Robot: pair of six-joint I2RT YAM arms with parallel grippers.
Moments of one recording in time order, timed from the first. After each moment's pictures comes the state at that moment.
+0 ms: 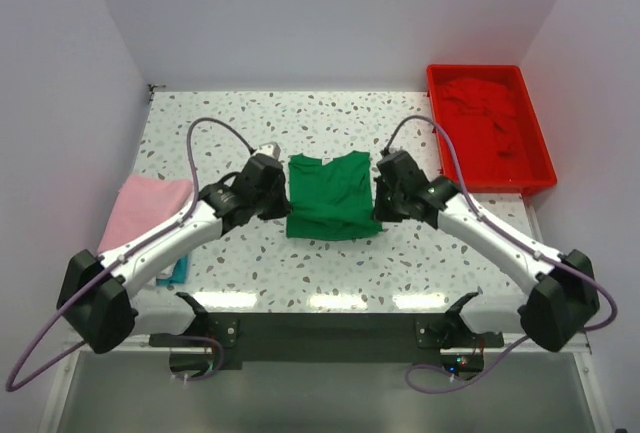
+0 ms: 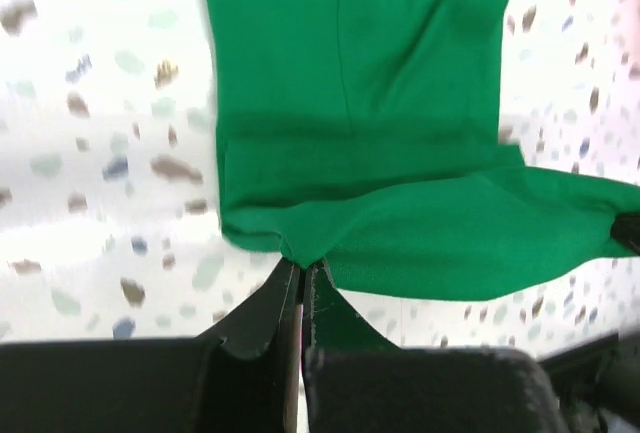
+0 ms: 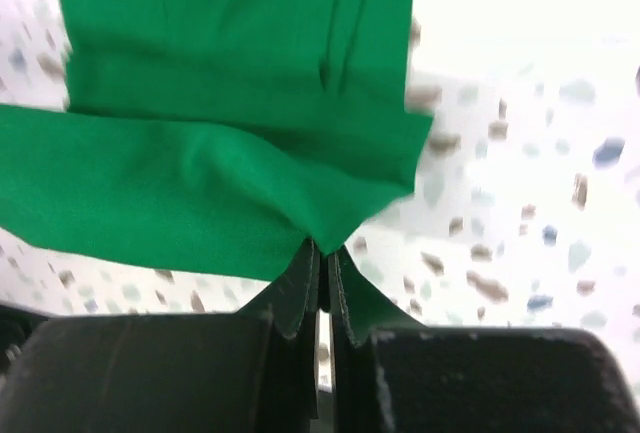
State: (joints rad) left arm -0.69 1.23 0.91 -0.53 -0.12 -0.74; right arm 0.66 1.24 0.96 -0.71 0.11 0.62
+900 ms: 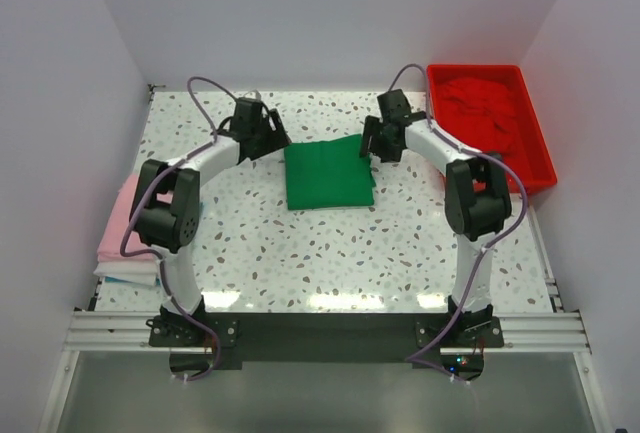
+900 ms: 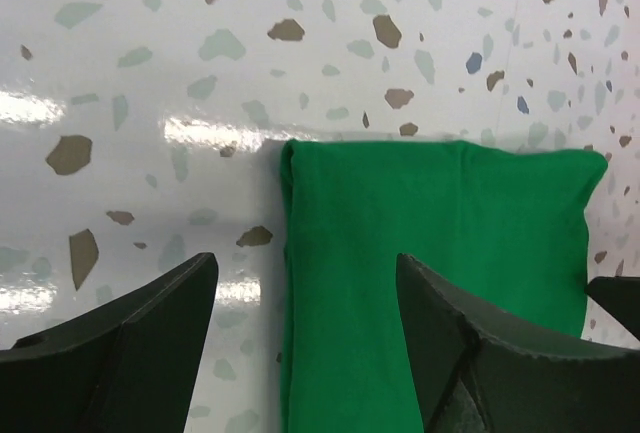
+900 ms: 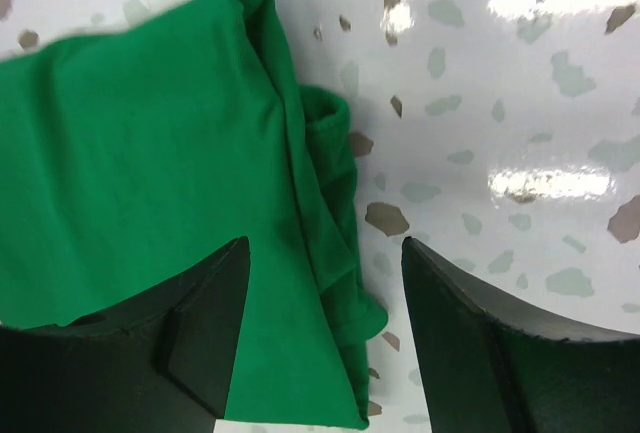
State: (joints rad) left arm -0.28 1.94 1.36 -0.16 0.02 -0.62; right arm 0.32 2.07 1.63 -0.56 -0.01 0.49
